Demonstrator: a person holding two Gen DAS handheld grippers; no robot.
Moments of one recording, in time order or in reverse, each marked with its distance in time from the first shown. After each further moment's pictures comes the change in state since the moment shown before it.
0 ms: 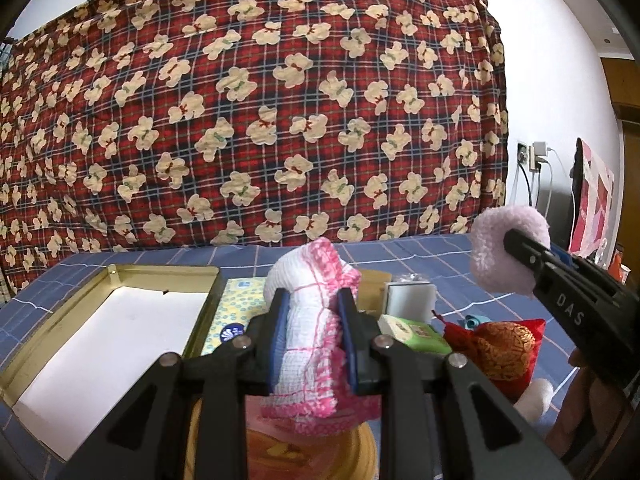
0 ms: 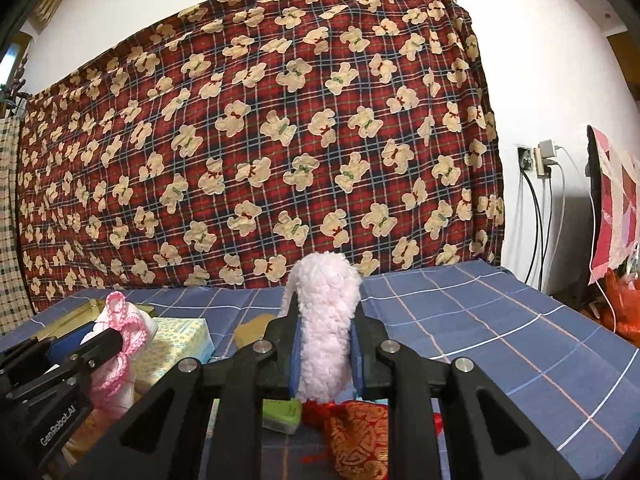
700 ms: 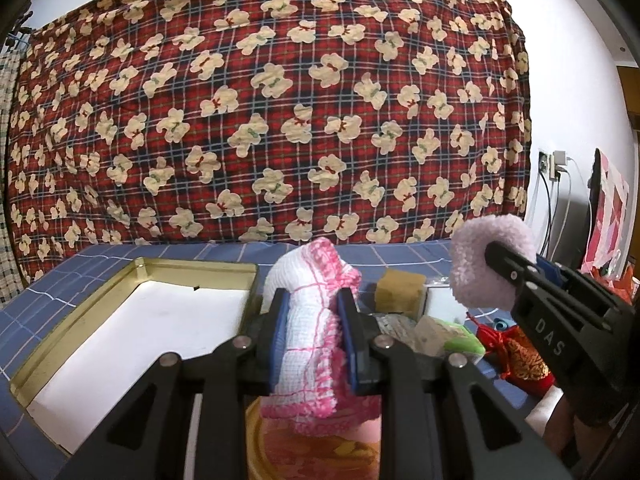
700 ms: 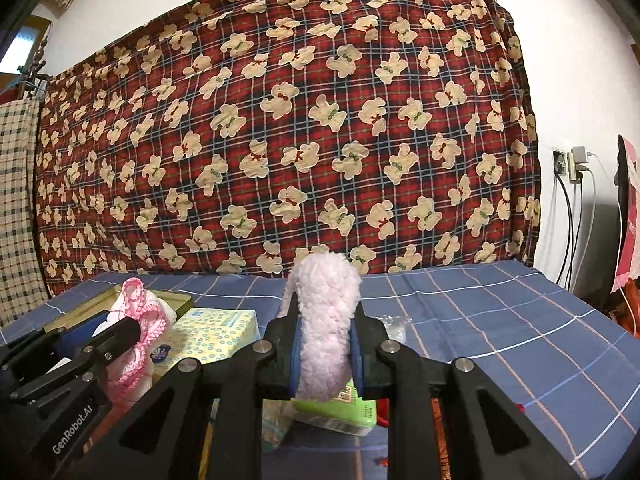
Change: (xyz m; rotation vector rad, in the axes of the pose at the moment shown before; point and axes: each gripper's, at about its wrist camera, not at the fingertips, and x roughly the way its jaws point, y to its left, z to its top) left arm -0.001 0.032 0.000 -0.042 0.003 0.061; right arm 0.014 0.054 -0.006 -0.045 0.032 0.072
